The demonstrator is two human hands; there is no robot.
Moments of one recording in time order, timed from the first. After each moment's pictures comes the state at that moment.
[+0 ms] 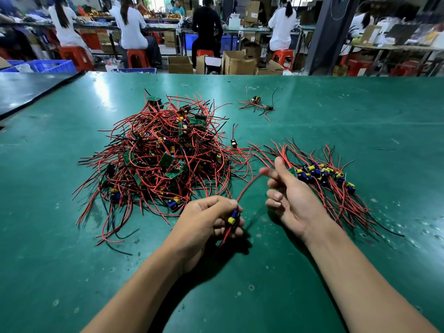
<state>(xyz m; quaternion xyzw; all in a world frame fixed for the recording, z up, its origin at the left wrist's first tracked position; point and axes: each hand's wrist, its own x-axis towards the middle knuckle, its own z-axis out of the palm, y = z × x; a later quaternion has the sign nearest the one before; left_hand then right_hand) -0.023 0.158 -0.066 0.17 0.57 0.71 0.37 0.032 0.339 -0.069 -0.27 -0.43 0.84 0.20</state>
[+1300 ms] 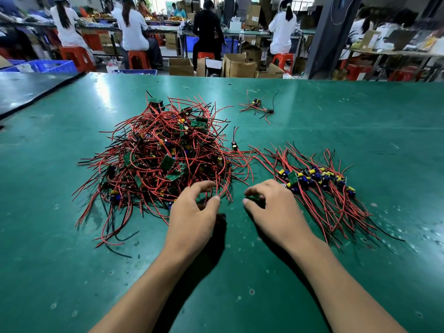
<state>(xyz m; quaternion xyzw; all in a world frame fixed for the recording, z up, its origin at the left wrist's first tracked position) -0.039 0.160 -0.079 0.20 0.79 0.58 0.04 0.034 0.323 -0.087 -0.20 -0.92 0.25 0.21</state>
